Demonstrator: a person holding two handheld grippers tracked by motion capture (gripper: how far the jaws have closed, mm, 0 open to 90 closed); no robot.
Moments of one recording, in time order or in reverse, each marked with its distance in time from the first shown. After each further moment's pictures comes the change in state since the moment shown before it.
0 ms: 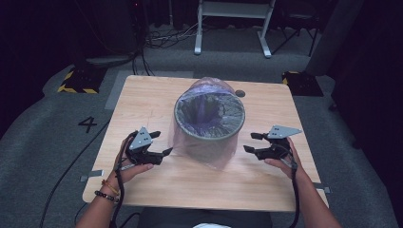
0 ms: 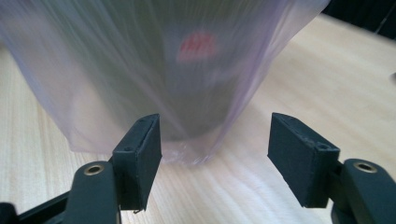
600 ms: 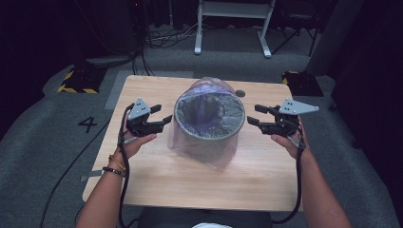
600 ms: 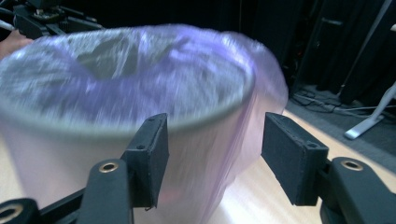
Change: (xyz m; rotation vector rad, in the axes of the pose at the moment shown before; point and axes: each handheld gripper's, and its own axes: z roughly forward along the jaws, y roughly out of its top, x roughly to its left) left arm 0.048 0.055 0.022 -0.113 0.072 -0.092; right arm -0.012 0.086 -0.029 -0.202 -0.064 -0.048
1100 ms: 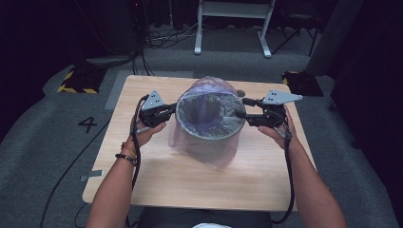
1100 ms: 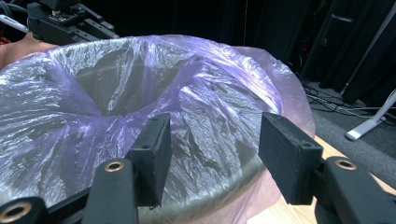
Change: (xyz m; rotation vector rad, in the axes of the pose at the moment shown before) left arm -0.002 0.019 0.036 0.020 -0.089 0.100; right arm 0.008 0.029 0.035 0.052 0.009 -0.031
